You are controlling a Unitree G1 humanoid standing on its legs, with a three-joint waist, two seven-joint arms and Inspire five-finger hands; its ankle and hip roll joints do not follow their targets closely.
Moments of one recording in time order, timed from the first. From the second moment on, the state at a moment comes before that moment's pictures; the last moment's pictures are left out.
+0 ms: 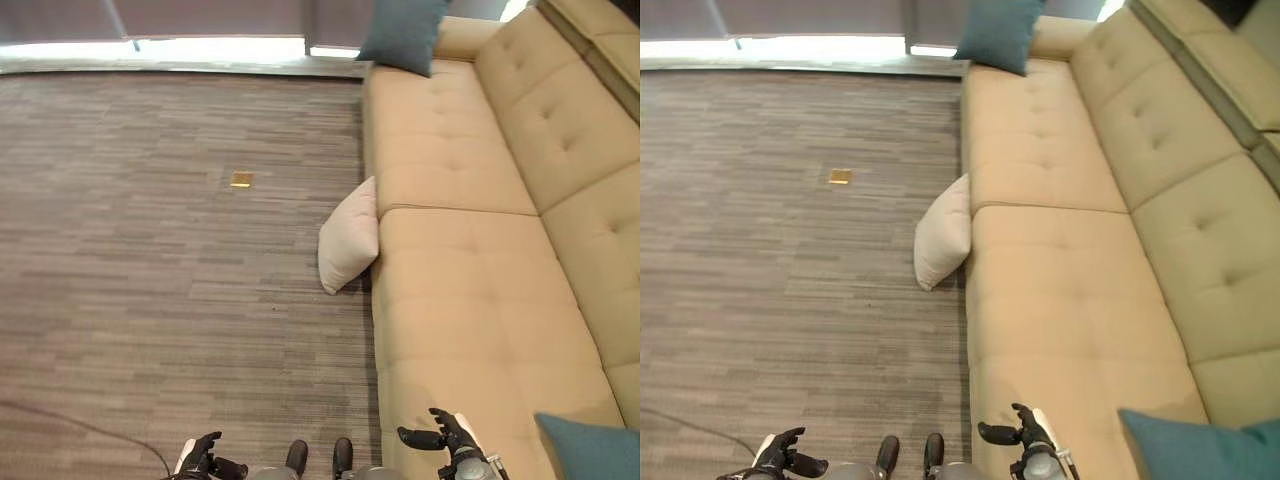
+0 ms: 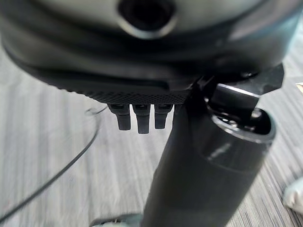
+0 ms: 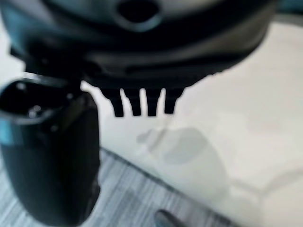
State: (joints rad) left arm -0.02 0.27 -0.17 1.21 -0.06 -0.10 0.18; right arm -0.09 -0.26 0.25 1.12 -0.06 -0.08 -0.22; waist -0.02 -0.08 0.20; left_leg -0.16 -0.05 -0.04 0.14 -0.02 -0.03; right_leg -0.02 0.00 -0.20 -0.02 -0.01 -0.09
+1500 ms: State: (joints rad) left arm 0.00 0.26 -0.15 1.25 -0.04 -0.06 0.17; right arm -0.06 -0.27 0.26 1.19 -0.07 -0.04 -0.23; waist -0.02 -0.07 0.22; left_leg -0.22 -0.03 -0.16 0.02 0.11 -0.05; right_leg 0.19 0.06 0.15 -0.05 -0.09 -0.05
